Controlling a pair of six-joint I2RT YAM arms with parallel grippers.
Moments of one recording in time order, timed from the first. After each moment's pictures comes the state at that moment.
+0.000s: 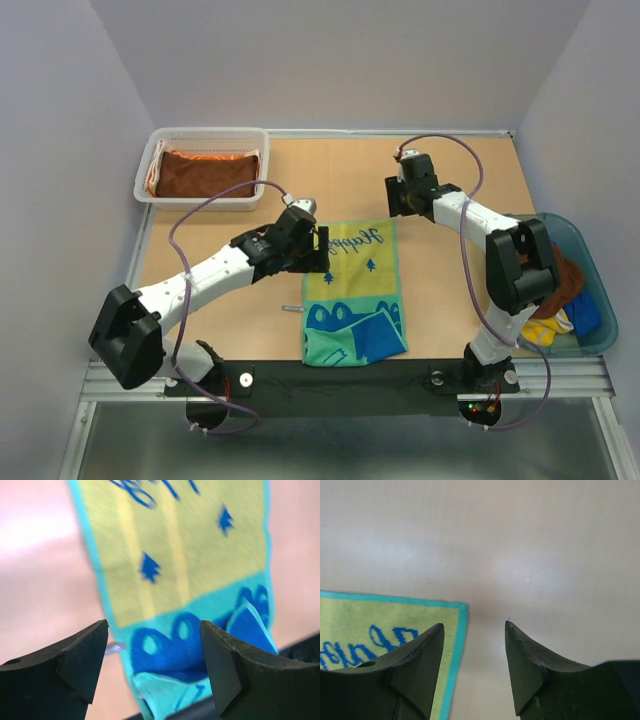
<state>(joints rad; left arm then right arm) -0.82 1.32 0.95 -0.50 -0.09 -0.65 0.35 1.78 1.24 -0.26 0.15 0.11</state>
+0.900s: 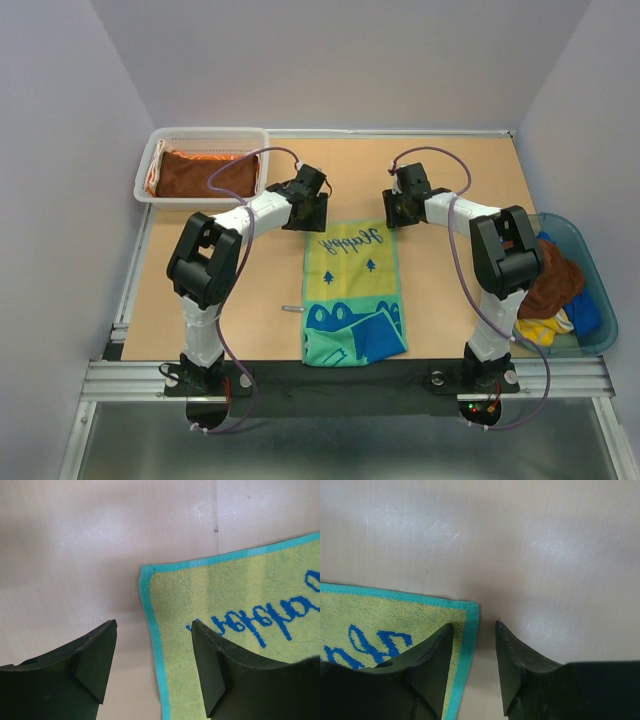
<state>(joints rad) -0.57 1.91 1.39 -0.49 -0.16 -0.41 0.32 1.92 1.24 -0.26 0.04 0.13</state>
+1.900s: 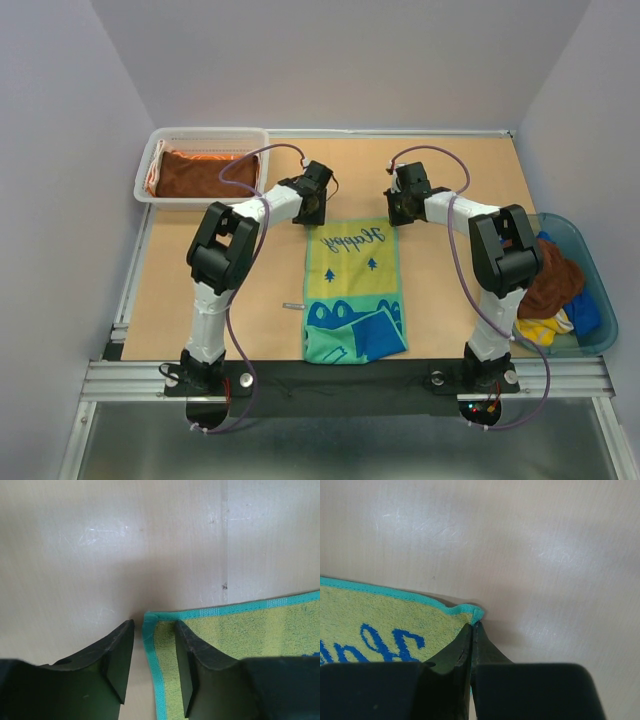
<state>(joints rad) -0.56 2.10 1.54 -0.48 -0.20 -0.40 0.32 1.94 1.26 -0.25 0.01 0.10</state>
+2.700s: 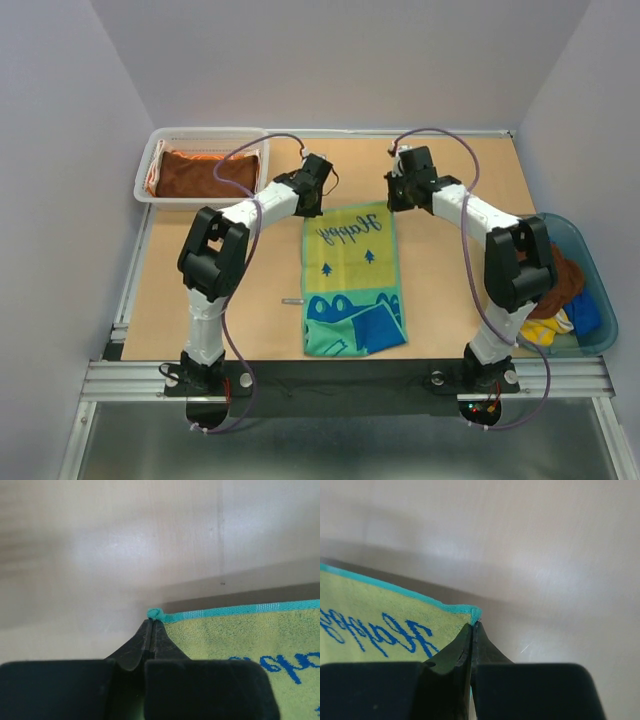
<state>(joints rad) -0.57 2.04 1.53 -0.48 -0.27 -0.37 0.33 1.83 1.30 -0.33 0.00 0.12</state>
